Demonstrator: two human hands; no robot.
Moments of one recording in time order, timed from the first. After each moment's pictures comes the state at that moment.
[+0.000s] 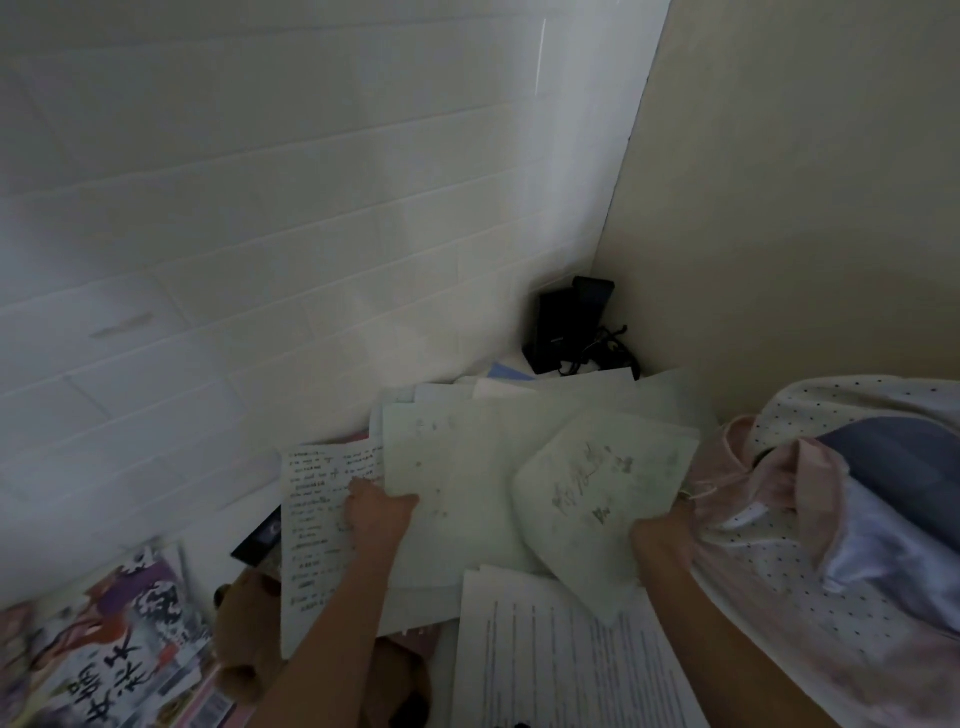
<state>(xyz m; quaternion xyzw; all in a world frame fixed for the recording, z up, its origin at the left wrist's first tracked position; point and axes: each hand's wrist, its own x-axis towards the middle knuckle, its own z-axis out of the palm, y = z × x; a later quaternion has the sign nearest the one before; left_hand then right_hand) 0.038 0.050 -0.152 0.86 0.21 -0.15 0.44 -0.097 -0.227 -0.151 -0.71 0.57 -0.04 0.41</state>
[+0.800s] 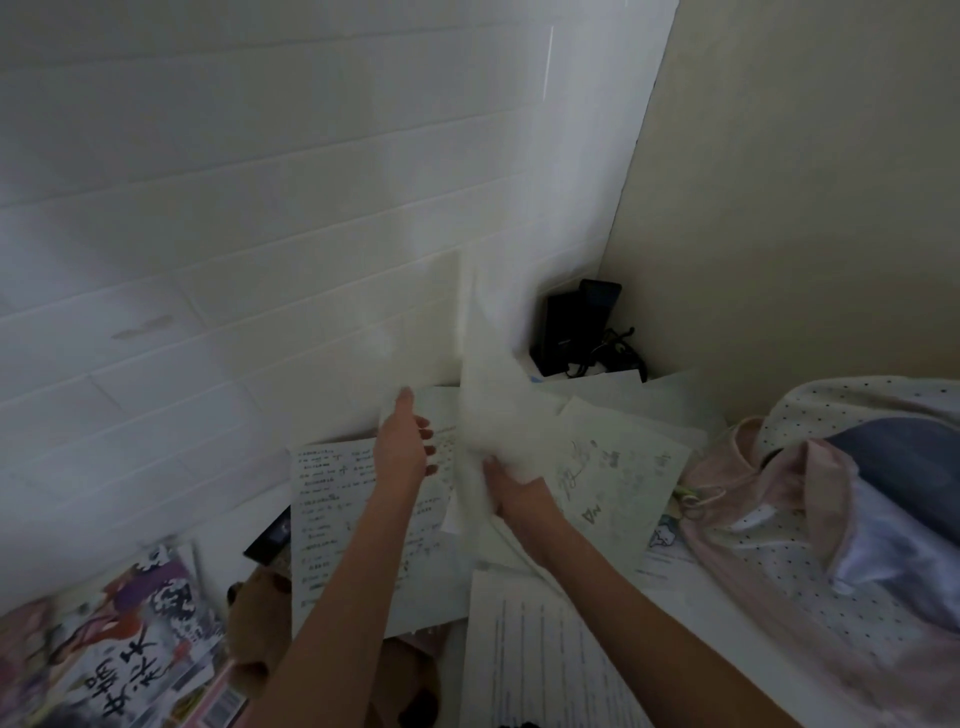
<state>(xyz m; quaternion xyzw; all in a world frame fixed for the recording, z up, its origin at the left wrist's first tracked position) 0.062 0.015 -0.060 0.68 0.24 -0.18 0.67 -0.028 -0.090 -0.104 -0.64 0.23 -0.05 0.73</state>
